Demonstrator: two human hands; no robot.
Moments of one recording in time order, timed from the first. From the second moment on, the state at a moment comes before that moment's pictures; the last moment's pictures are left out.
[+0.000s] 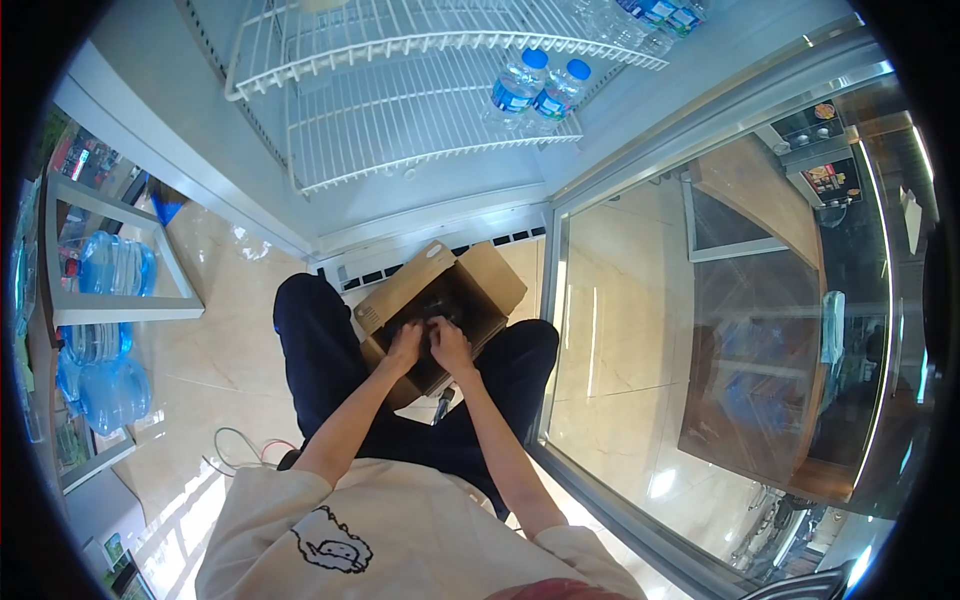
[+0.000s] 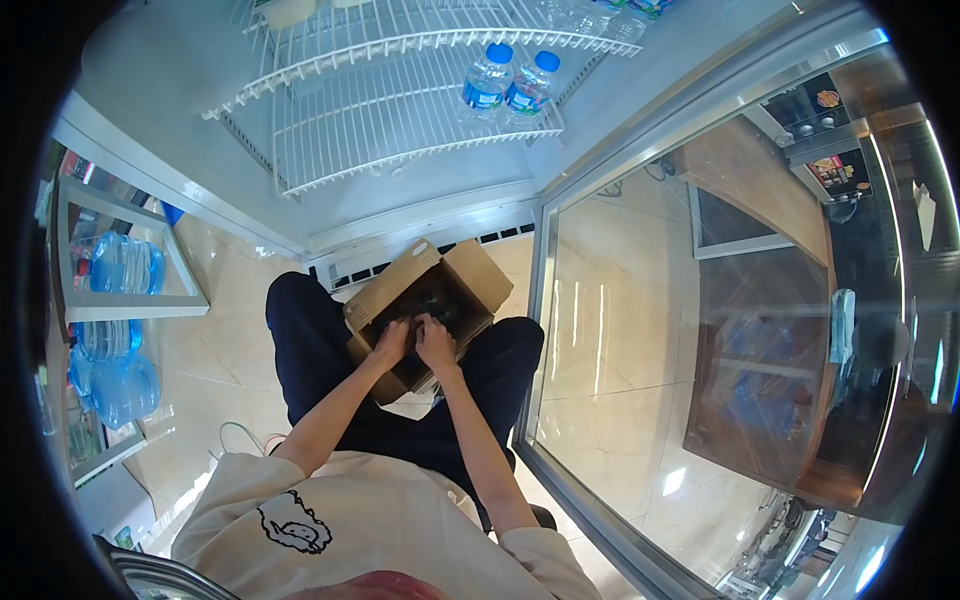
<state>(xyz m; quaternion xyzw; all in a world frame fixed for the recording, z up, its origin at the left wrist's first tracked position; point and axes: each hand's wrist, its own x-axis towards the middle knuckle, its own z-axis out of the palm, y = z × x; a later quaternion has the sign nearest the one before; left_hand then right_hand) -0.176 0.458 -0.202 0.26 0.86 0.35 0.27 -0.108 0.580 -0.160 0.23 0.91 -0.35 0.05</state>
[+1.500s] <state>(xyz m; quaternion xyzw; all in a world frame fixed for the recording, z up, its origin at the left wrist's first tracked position) -0.143 0.409 -0.125 0.34 0.79 0.47 0.18 -0.084 0.590 -0.164 0.14 0.96 -0.22 0.07</state>
